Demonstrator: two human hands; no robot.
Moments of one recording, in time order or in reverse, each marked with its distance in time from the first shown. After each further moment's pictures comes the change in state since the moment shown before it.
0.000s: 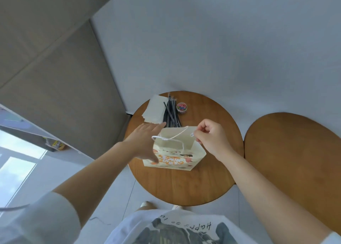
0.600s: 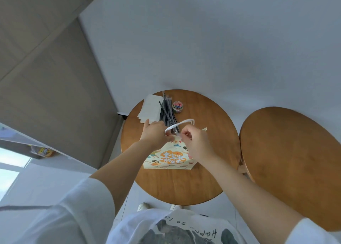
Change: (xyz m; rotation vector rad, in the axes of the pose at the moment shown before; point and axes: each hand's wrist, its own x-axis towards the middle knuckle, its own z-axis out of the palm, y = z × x) left_hand 0.050 0.007 0.012 -0.227 0.196 -0.123; right_hand 0.006 0.011 0.059 -0.277 0.073 -0.199
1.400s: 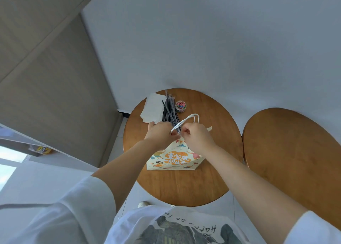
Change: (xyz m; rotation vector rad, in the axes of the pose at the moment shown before) left_hand 0.006 -0.003 -0.006 -0.047 -0.028 0.034; right_hand 0.035 -0.014 0.007 -0.267 -0.181 0.066
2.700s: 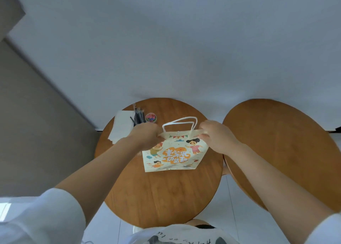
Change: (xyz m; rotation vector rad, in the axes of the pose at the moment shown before) left_hand 0.074 0.095 -0.027 0.389 -0.216 0.216; right_hand 0.006 0.156 -0.110 -0.257 0.010 -0.038
